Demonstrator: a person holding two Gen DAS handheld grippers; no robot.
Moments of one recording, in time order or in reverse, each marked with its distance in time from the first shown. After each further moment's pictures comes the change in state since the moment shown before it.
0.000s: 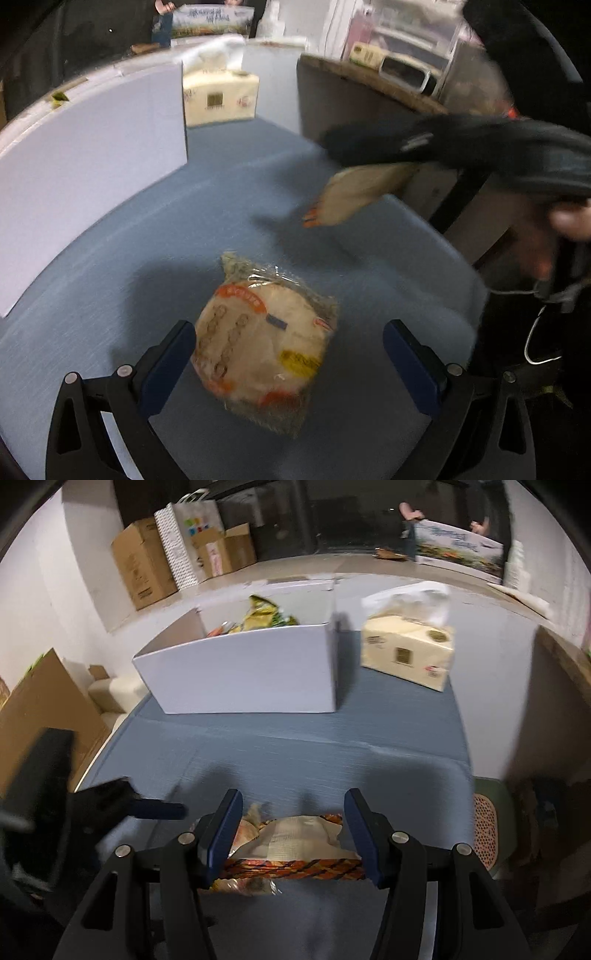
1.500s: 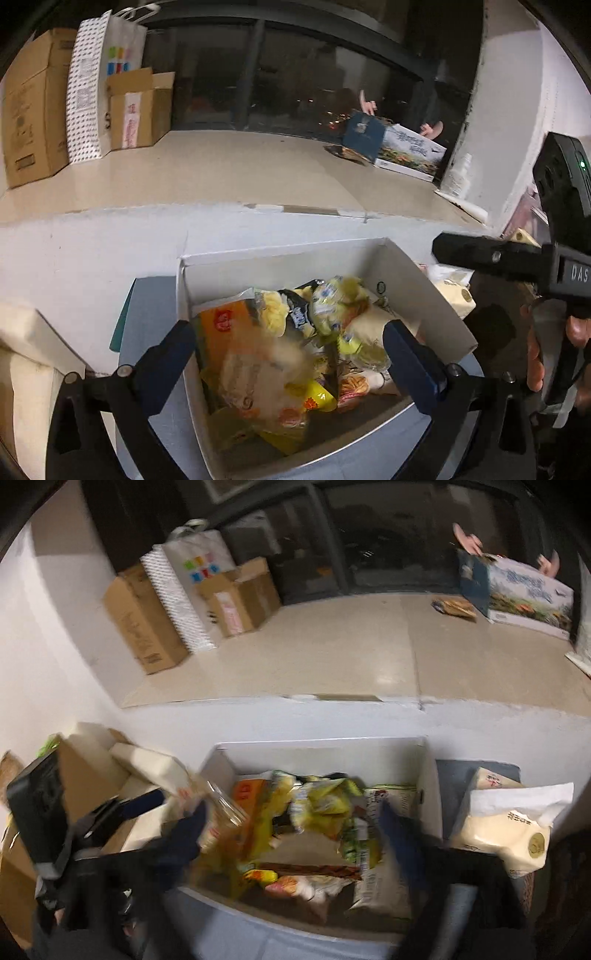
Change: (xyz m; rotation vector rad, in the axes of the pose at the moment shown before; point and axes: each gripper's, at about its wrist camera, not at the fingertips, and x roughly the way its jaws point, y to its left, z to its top) left arm -0.132 0.256 0.115 -0.432 -0.350 0.324; right arm 0.103 0.050 0.251 0.062 -0.067 0.118
